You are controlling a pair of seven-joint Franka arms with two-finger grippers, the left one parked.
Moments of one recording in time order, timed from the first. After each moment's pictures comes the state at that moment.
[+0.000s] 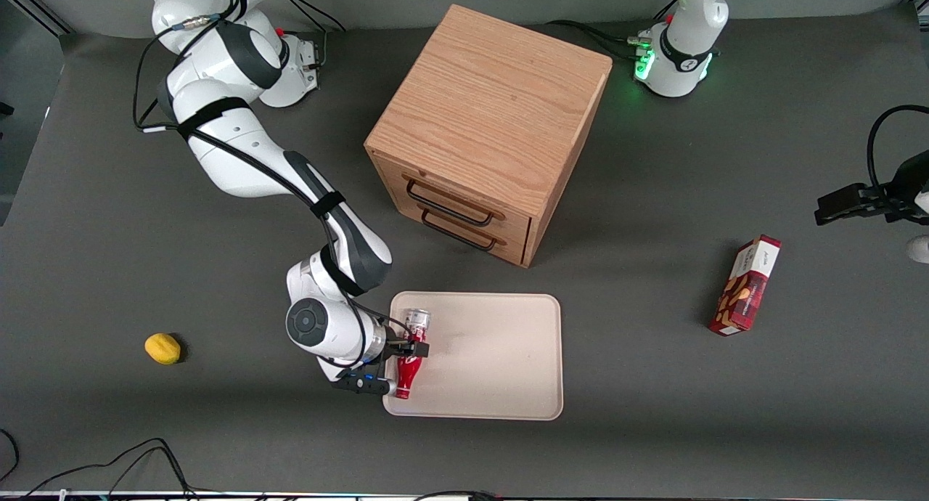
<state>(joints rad) 0.23 1.14 0.32 -0.98 -0.09 2.20 0.56</state>
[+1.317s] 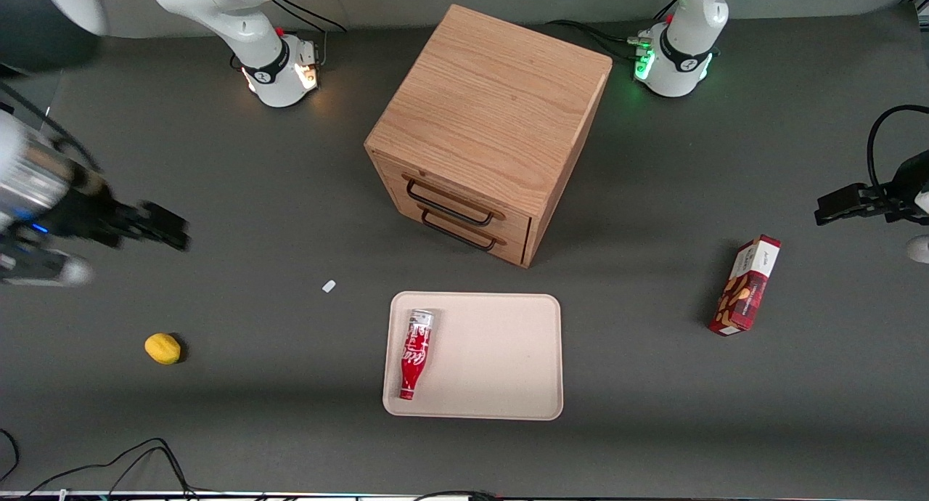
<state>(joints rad) 0.12 0.33 0.00 -0.98 0.01 1.30 0.24</state>
